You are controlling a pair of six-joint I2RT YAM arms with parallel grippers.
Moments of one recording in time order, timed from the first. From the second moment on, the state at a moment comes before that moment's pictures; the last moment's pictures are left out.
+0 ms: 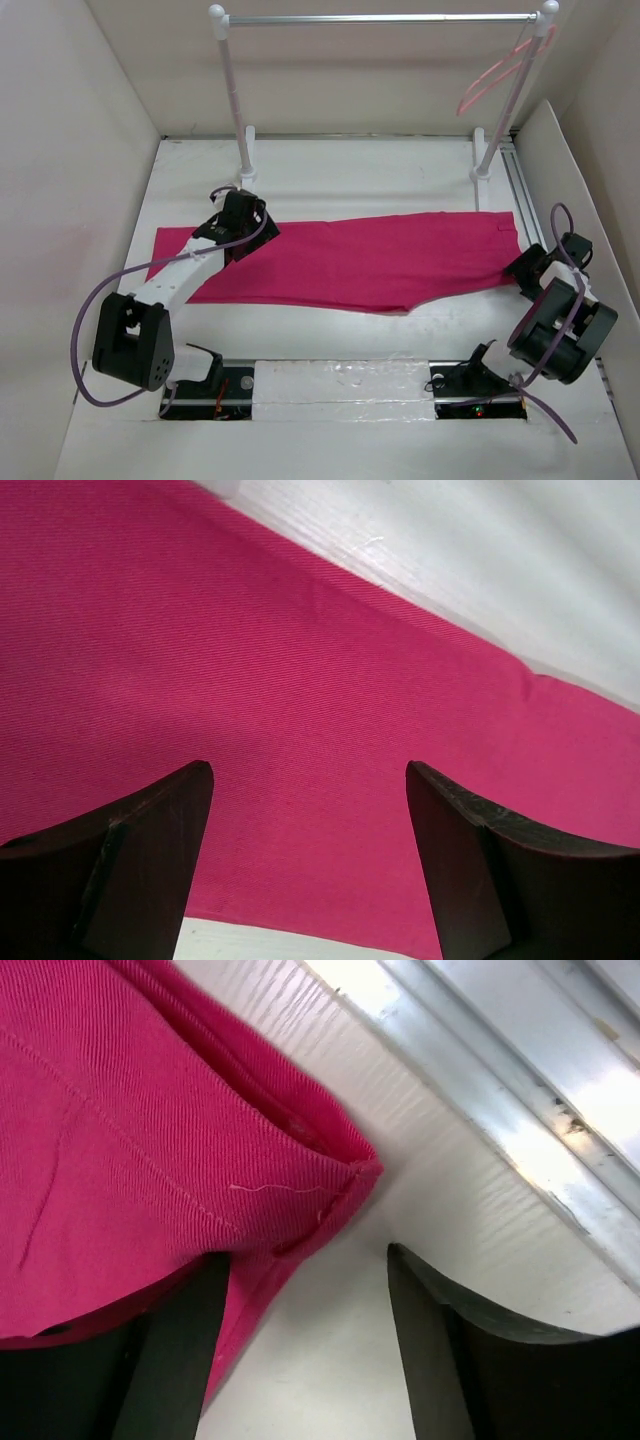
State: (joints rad) left arm -0.34 1.33 0.89 -0.42 -0.18 -0.83; right arm -0.69 1.35 0.65 -0.32 -0.13 0.26
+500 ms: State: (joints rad) left arm -0.34 1.34 0.82 -0.41 -0.18 -0.80; right arm -0.65 1.22 0.65 -0.31 -0.14 0.25
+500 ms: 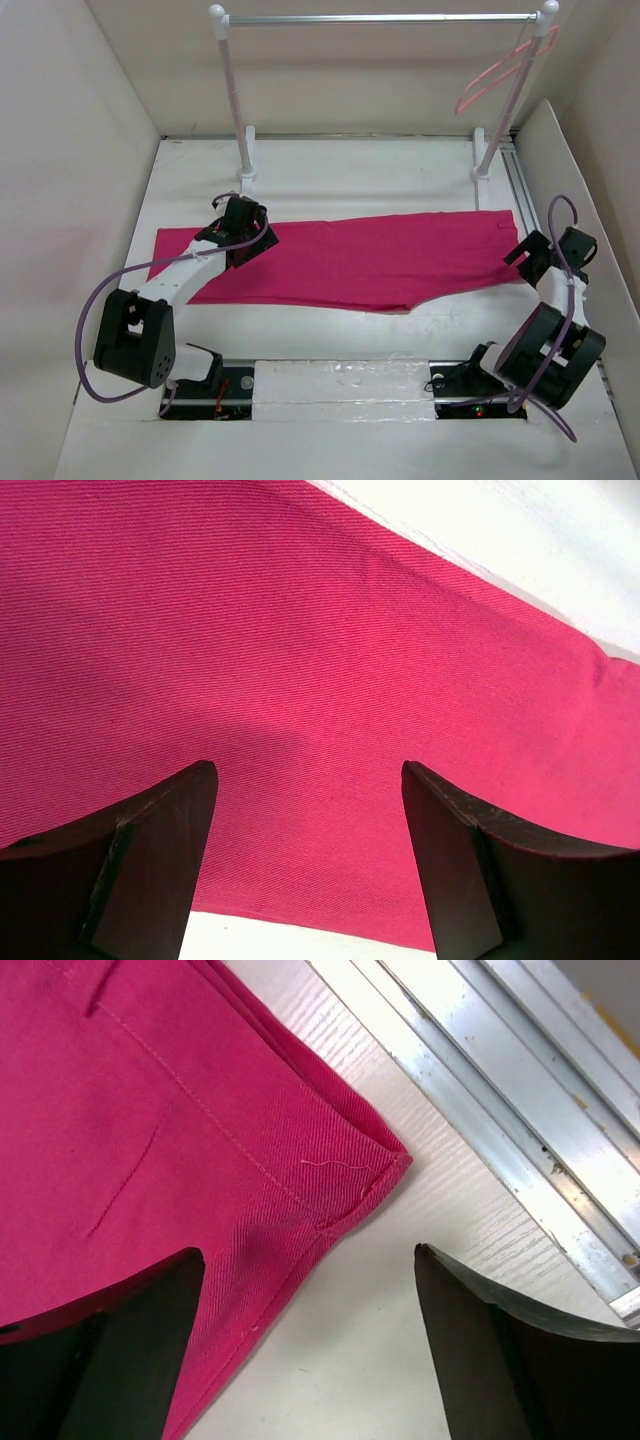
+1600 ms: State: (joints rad) left arm -0.46 1.45 0.86 -0.38 -0.12 -0.76; right arm -0.66 1.24 0.96 -0.42 -0.14 0.26
